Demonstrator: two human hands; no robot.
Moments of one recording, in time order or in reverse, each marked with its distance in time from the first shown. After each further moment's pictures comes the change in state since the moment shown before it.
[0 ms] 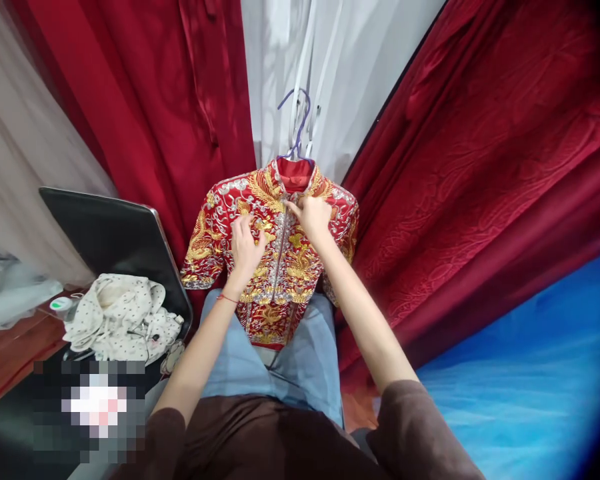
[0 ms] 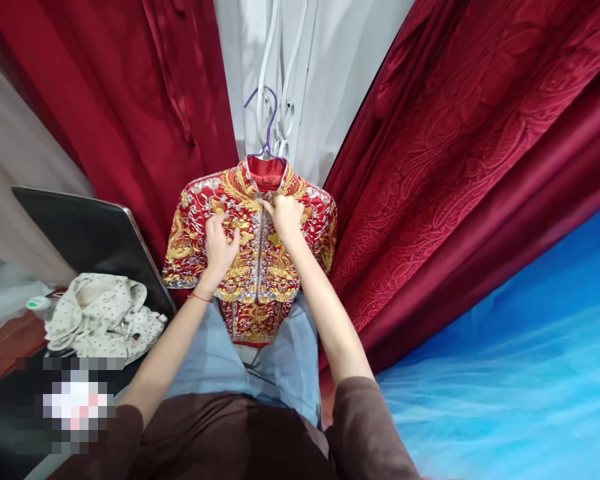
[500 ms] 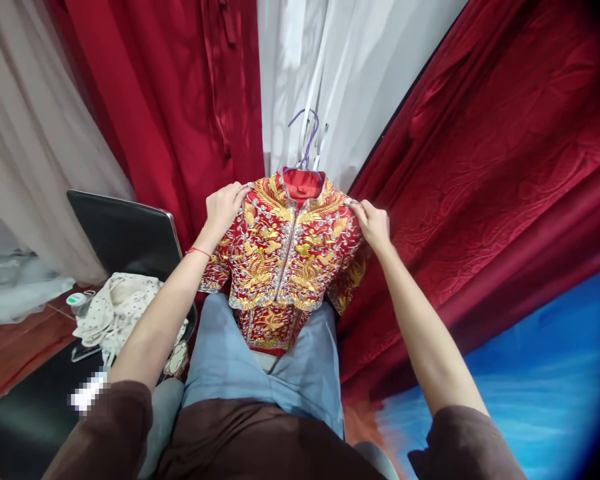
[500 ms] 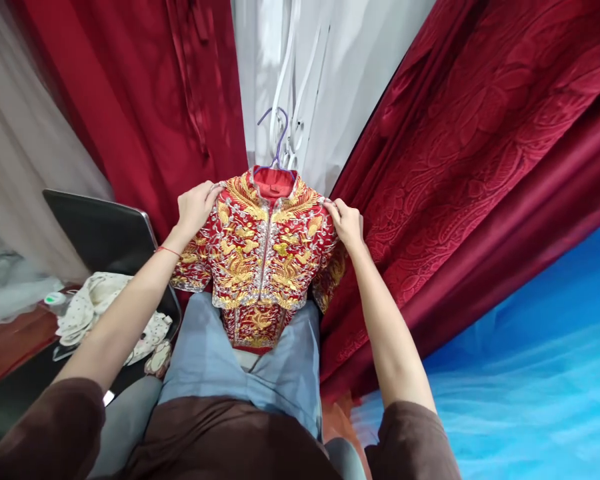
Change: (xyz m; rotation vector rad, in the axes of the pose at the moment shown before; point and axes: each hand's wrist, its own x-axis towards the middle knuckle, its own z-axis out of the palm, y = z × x) left_hand 0.117 -0.026 -0.066 0.355 -0.123 0.168; right_hand 0.009 0.121 -0.070 0.047 0.092 -0.119
